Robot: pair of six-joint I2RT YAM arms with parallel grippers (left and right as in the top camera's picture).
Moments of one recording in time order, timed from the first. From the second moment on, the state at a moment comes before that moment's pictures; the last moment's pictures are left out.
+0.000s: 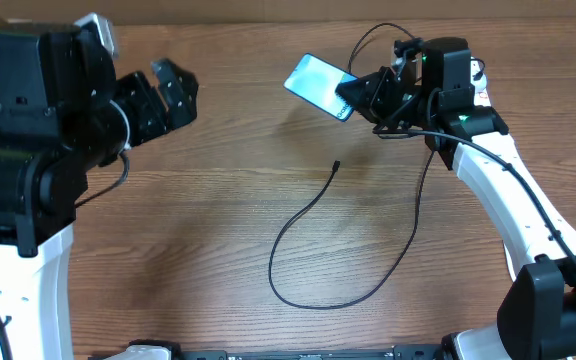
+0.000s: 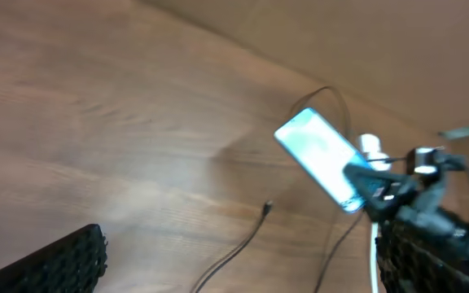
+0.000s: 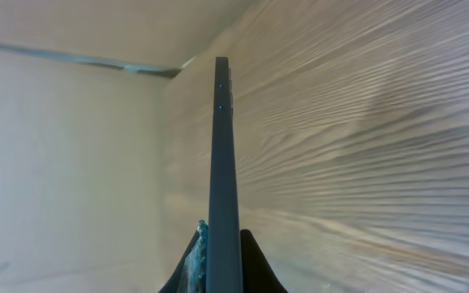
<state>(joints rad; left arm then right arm) -0.11 1.43 2.08 -1.42 0.13 -0.52 0.18 1.66 1.31 -0.28 -0.69 0.85</state>
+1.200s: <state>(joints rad) -0.18 1.58 1.40 -0.37 0.72 -1.06 0.21 1.66 1.31 -0.01 -0.91 1.41</state>
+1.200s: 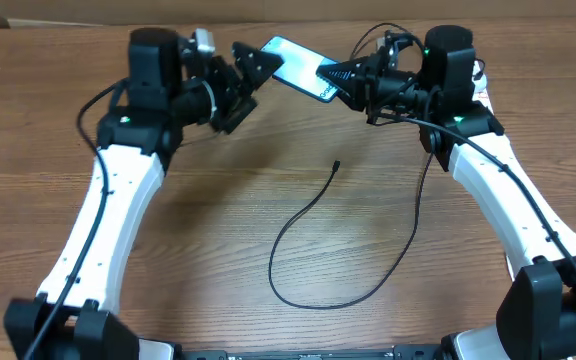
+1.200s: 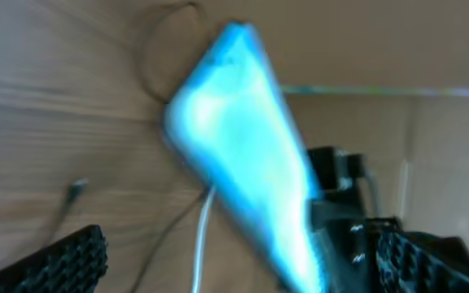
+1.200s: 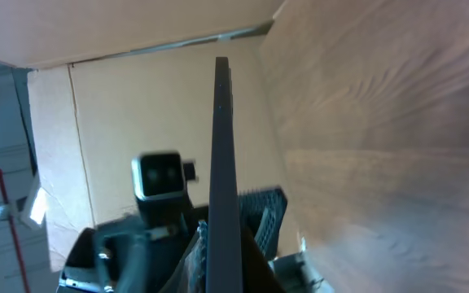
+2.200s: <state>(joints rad) -0.22 1.61 1.40 -0.24 0.76 -1.47 0.29 1.66 1.31 0.01 -0.85 1.63</state>
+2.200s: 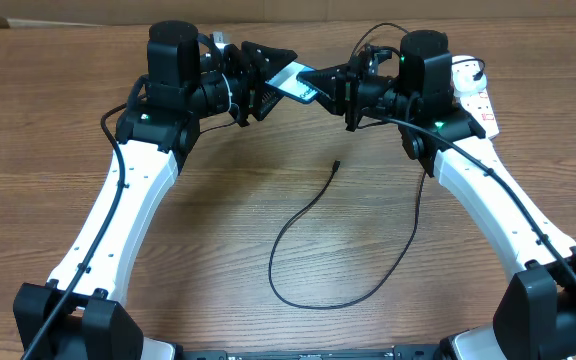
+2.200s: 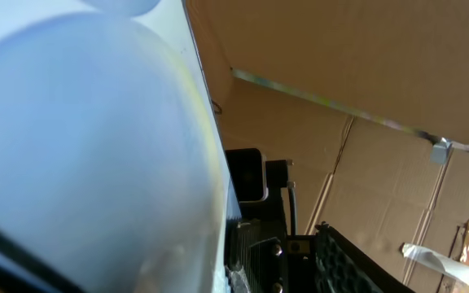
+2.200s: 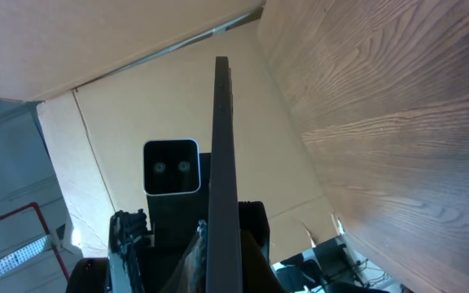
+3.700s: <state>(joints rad) -0.22 1.61 1.40 -0.25 0.72 -1.52 0.29 1.66 1.31 0.02 -0.88 1.66</state>
